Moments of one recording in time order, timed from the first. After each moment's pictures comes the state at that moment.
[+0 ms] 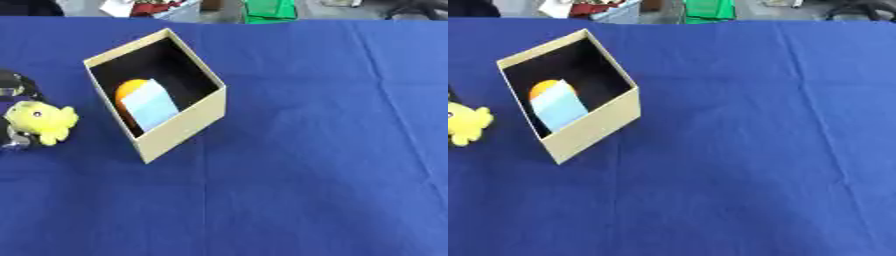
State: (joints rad) left arm -0.90 0.77 -0.33 -1.29 -0.94 -0.22 -0.88; right arm -0.44 -0.74 -0.11 -1.98 -0.24 -0.16 -0.40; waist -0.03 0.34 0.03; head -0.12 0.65
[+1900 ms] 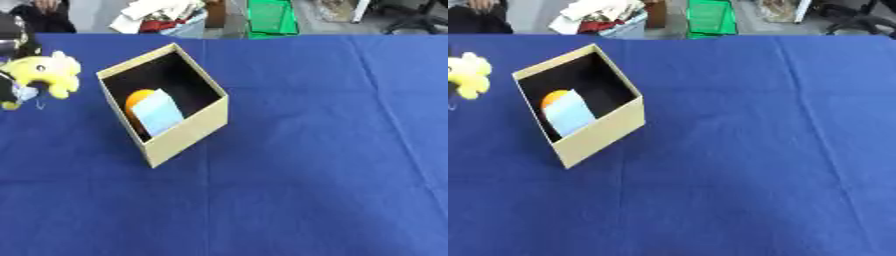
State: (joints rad) left arm -0.97 0.75 -0.26 -1.45 -0.98 -0.21 -0.69; right arm -0.42 -0.73 -0.12 -1.98 -0.26 -0.16 -0.41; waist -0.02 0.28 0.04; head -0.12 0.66
